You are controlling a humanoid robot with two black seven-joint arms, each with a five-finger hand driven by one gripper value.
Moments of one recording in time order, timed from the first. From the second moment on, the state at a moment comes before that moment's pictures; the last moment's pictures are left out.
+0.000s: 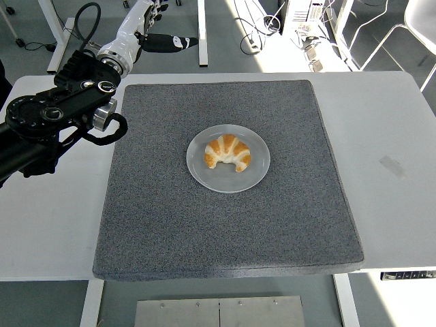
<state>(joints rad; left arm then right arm) -1.20 0.23 -0.27 -0.79 0.46 0.37 -0.23 -0.09 0.00 0.06 0.11 -0.06 0.01 0.35</state>
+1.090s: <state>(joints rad) -1.15 0.17 -0.35 -0.55 0.27 0.29 -0.16 -0.09 0.00 0.06 0.11 -0.06 0.01 0.35</state>
